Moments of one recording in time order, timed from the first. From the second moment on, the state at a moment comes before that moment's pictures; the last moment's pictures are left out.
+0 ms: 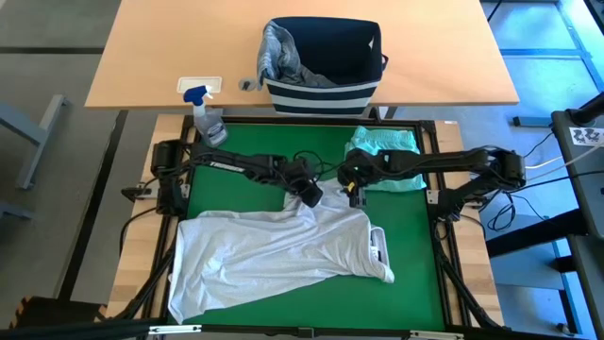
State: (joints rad) left arm 0.13 1.88 1.25 -0.34 -0.09 -0.75; right arm -0.19 1.45 0.89 -0.44 -0.05 -0.23
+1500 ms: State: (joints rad) left arm 0.04 1.76 1.31 -0.52 -0.28 -0.57; right arm -0.38 1.77 0.89 -0.14 -0.28 -0.29
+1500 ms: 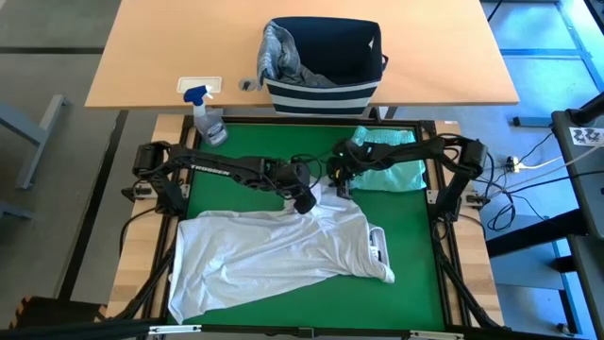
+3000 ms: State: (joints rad) left arm 0.10 1.74 1.25 -0.69 -0.31 -0.69; right arm -0.39 1.61 0.89 -0.24 0.00 -0.20
